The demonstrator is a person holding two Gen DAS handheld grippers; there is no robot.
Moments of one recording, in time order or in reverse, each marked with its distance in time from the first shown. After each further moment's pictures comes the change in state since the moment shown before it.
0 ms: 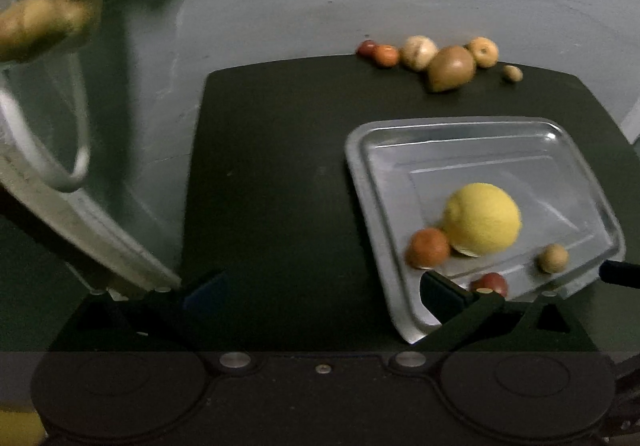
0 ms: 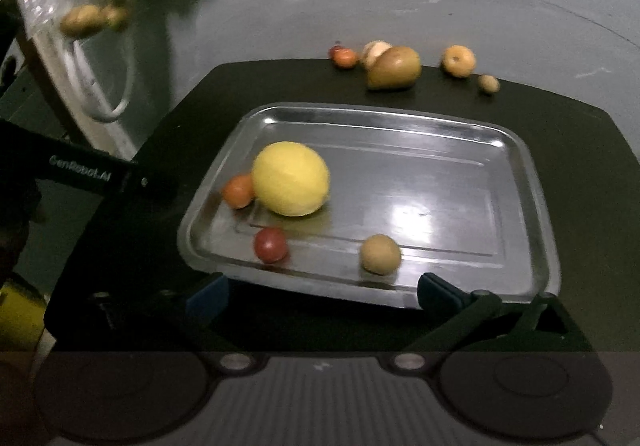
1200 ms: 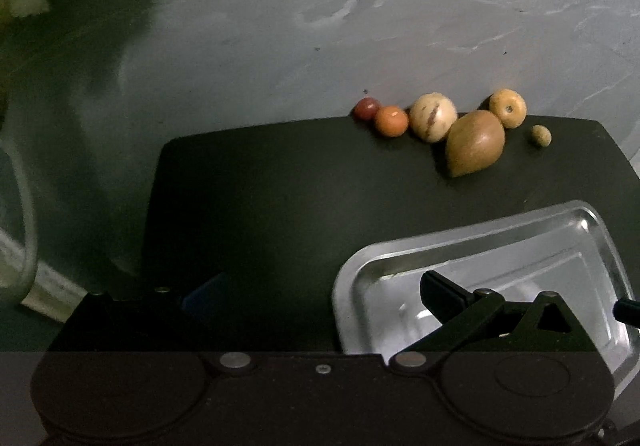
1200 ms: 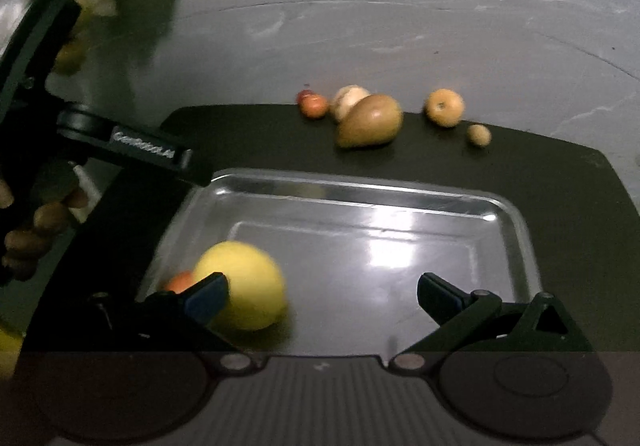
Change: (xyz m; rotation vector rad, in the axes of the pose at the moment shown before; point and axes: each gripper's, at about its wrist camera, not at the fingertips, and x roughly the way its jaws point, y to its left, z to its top) left arm 0.066 -0.018 0.100 0.005 -0.058 -0.040; right arm 0.040 -0.031 0.054 0.053 -0.082 -0.047
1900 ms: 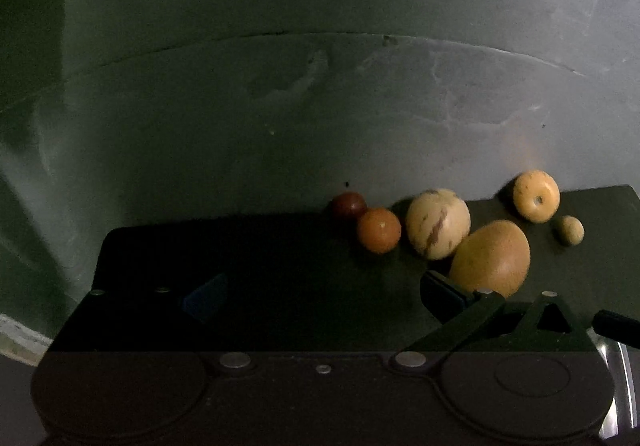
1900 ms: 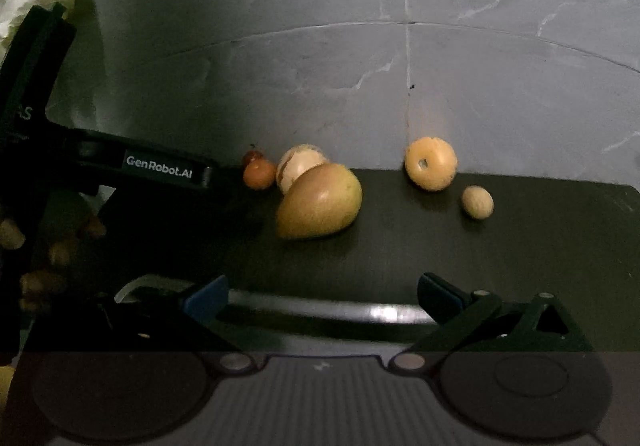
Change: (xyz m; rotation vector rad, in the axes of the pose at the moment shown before) left arm 0.071 -0.031 0.086 -0.046 -0.049 0.033; right arm 0.084 -0.061 0.077 0.039 -0.063 0.064
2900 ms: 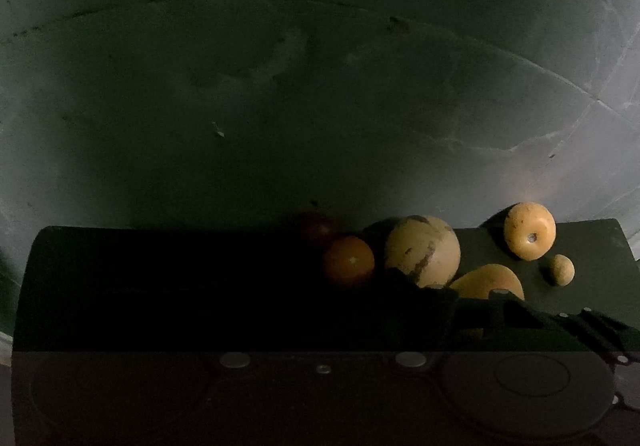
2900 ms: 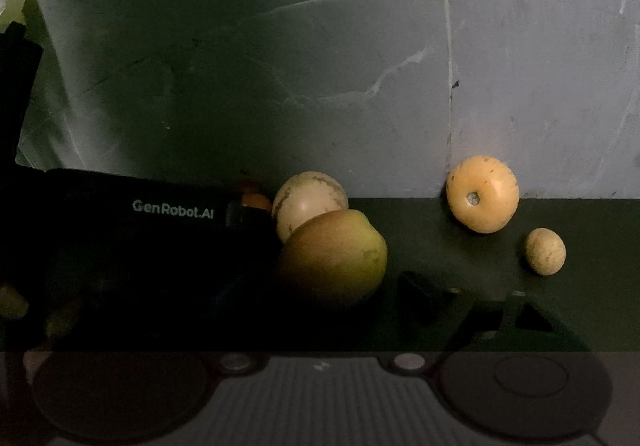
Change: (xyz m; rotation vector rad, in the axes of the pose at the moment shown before) left arm 0.040 0.003 0.016 -0.086 0.033 -0.118; right arm 0.059 -0.014 0.029 0.058 0.013 0.090
